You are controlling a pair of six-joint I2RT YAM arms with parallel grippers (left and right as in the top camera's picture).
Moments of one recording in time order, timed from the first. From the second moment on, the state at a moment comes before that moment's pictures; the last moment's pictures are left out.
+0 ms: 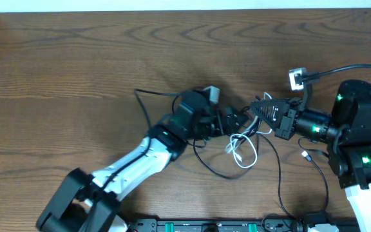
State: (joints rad) left arm -0.67 1.56 0.78 0.19 0.49 -0.99; right arm 0.10 0.98 0.97 -0.52 -0.92 0.45
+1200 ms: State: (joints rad) left arm -0.70 1.73 0.81 -0.10 0.04 -1.10; right arm 0.02 1.22 1.50 -0.82 0.13 0.44
